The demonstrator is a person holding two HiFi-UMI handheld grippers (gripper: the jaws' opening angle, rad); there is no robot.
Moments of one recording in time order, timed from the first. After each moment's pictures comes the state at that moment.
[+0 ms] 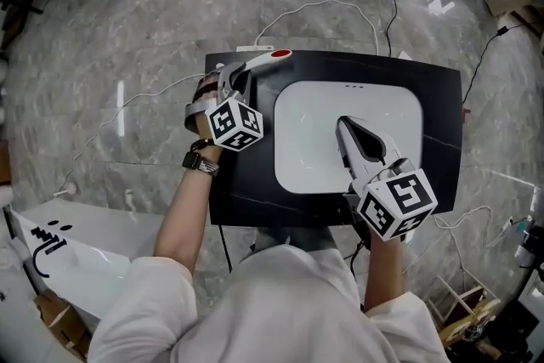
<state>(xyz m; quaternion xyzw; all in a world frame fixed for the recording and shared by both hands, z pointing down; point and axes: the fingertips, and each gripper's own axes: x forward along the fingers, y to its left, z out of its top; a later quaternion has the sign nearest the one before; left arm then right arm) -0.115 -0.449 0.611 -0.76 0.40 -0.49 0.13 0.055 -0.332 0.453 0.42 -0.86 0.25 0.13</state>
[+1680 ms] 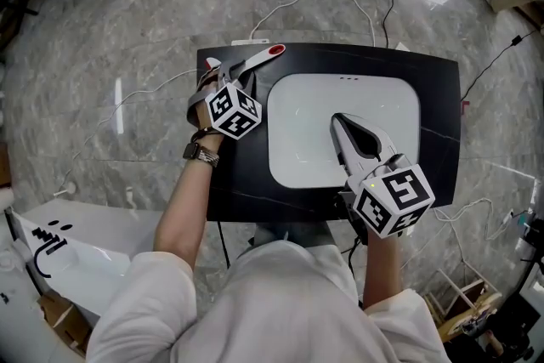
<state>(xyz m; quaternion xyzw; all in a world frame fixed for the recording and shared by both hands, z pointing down) -0.097 -0.447 0.656 -0.79 0.36 -0.50 0.04 0.062 -0.328 0.462 0.42 -0.86 0.27 0.13</state>
